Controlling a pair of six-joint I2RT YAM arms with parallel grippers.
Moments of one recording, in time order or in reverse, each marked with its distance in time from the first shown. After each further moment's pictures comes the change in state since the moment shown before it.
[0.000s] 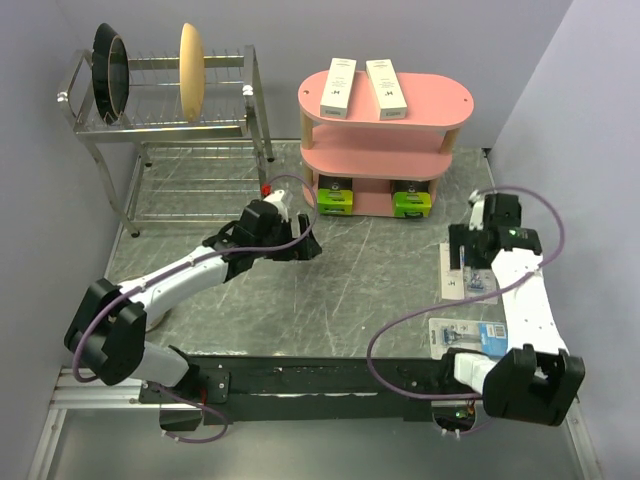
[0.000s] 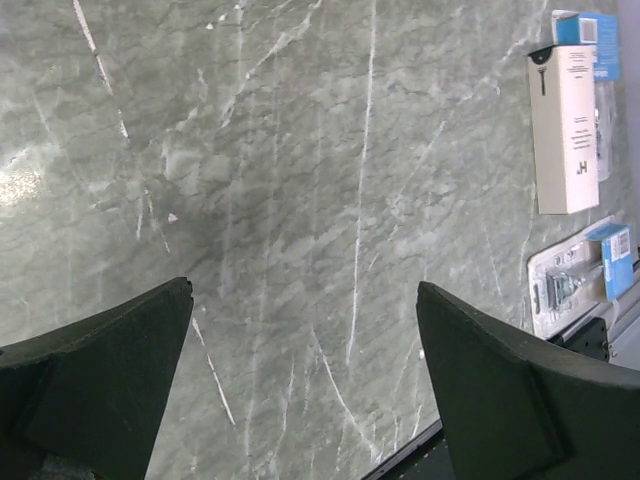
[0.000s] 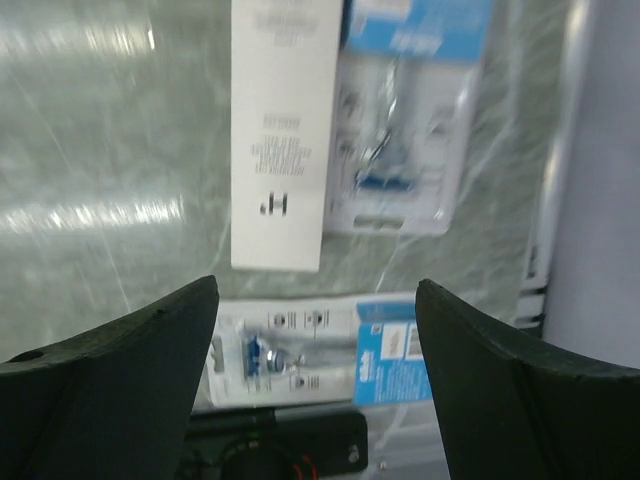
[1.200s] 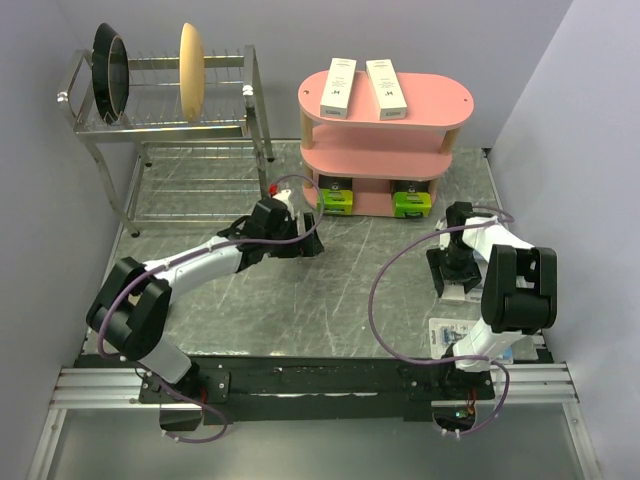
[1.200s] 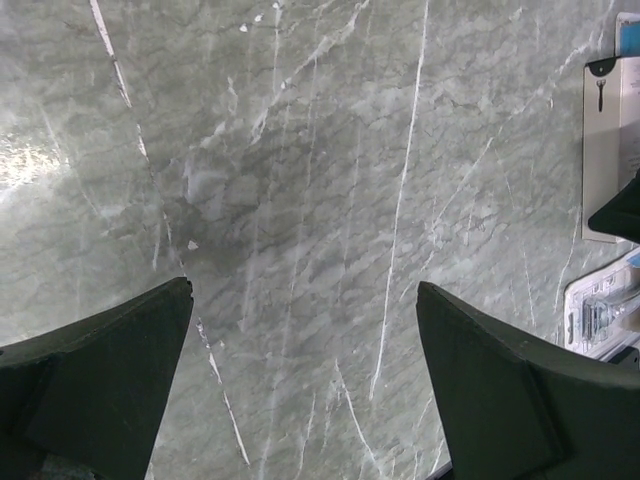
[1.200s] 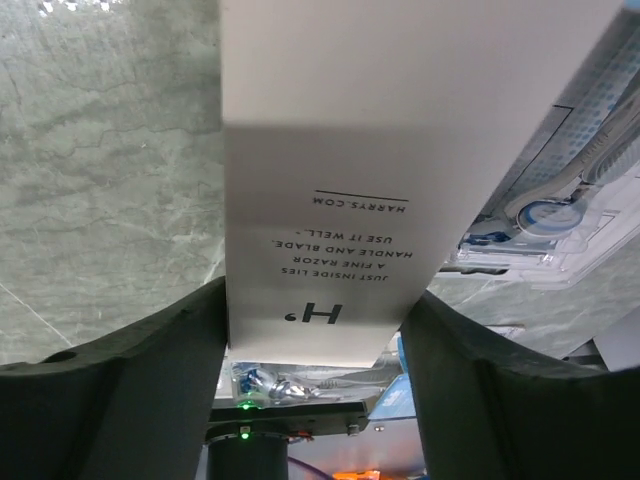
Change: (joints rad) left arm 0.012 0.154 0.055 0.026 -0.012 0.000; right arm 0.079 0.518 -0.046 0.030 0.042 -0.010
